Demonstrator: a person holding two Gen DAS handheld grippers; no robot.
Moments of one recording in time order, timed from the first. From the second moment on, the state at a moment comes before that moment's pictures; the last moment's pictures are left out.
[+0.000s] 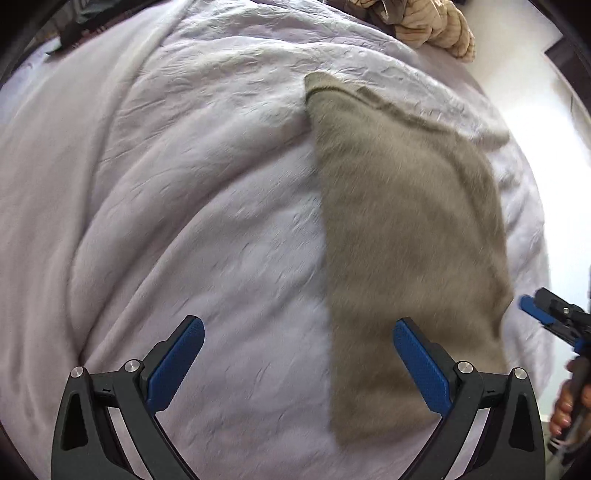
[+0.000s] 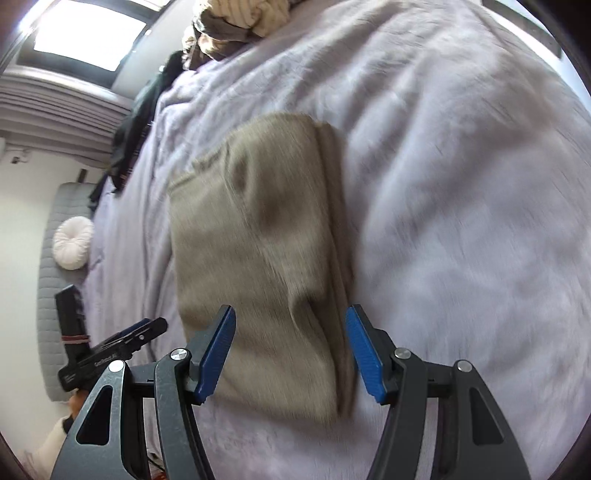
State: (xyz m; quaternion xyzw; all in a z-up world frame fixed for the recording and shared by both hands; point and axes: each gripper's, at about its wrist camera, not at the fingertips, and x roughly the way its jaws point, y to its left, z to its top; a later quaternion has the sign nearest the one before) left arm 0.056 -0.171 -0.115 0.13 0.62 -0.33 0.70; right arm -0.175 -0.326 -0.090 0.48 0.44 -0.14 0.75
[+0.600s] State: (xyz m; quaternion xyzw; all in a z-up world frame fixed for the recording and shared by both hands) left arm 0.063 -0.255 -0.161 0.09 0.65 -0.41 0.64; right arm -0.106 -0.363 -0.140 0.53 0.44 0.01 0.73
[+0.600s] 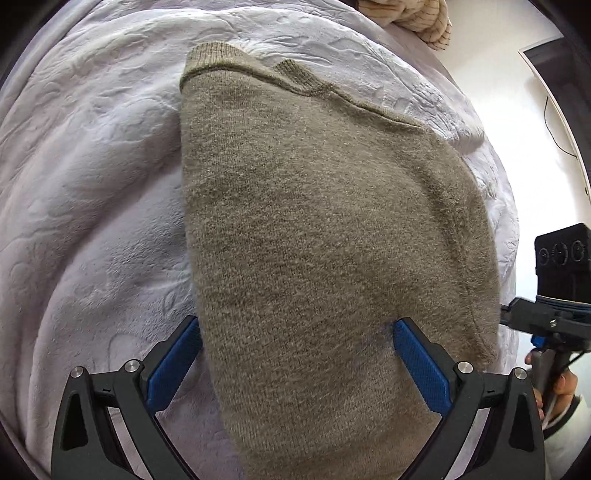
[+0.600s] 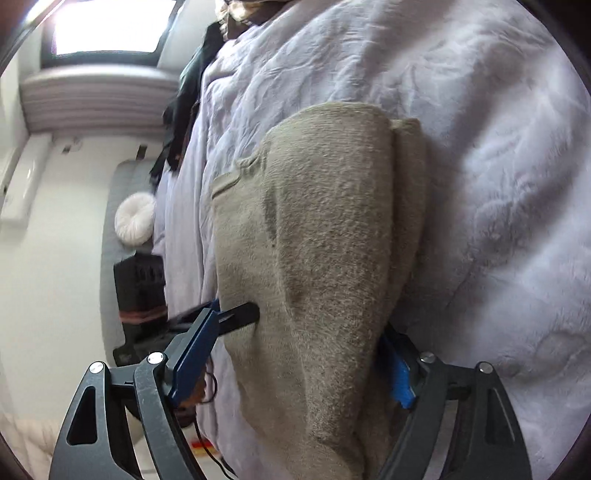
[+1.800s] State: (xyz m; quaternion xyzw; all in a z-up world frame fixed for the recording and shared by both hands) left arm 0.028 -0.120 -0.035 0.04 0.60 -0.47 0.65; right arm -0.107 -0.258 -0.095 0.67 0.33 0.08 0.66
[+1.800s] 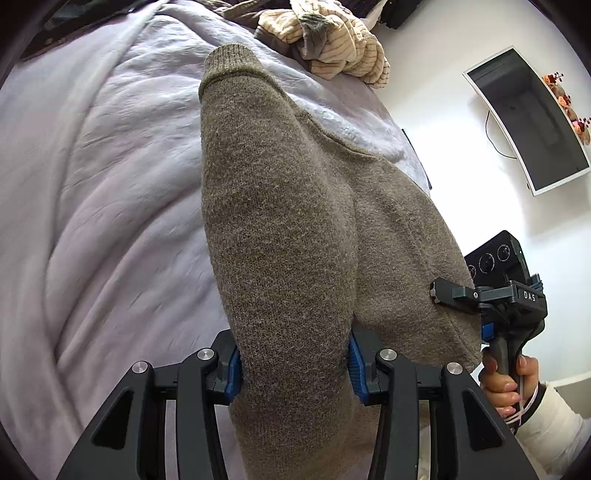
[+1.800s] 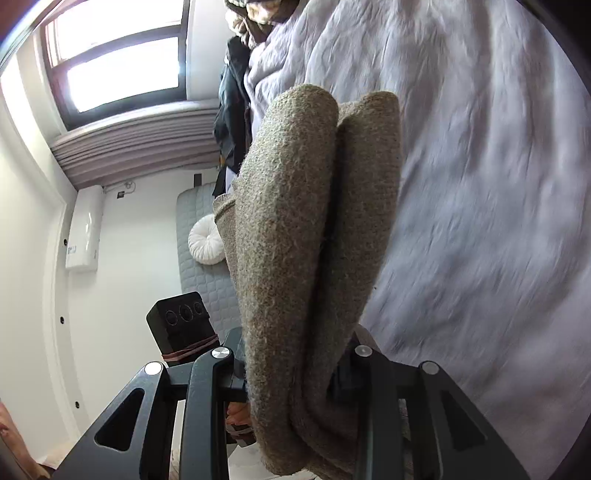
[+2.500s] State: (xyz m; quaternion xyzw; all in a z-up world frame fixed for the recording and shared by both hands) left arm -0.011 -0.046 -0.123 0.11 0.67 -0.35 0.64; right arm -0.073 -0.170 -0.139 0.57 0.51 -0.04 0.65
